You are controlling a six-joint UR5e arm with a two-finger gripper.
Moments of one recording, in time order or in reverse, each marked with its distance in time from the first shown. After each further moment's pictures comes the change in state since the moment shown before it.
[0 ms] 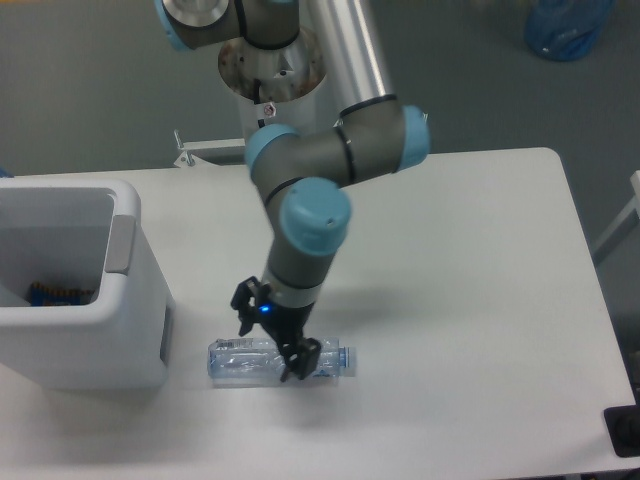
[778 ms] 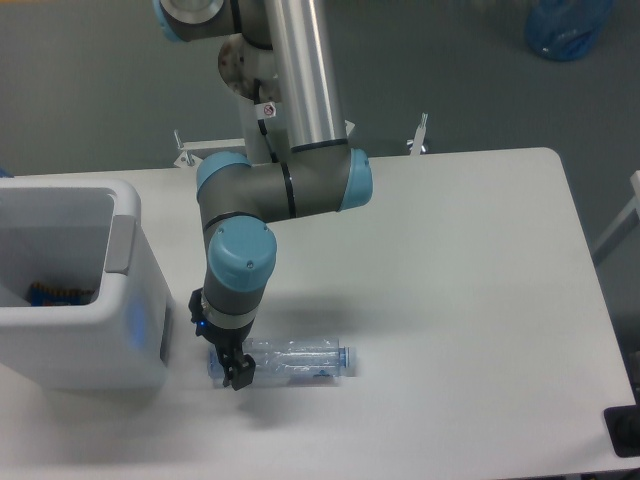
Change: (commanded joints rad) arm -0.051 -0.057 -0.005 0.003 0.003 0.037
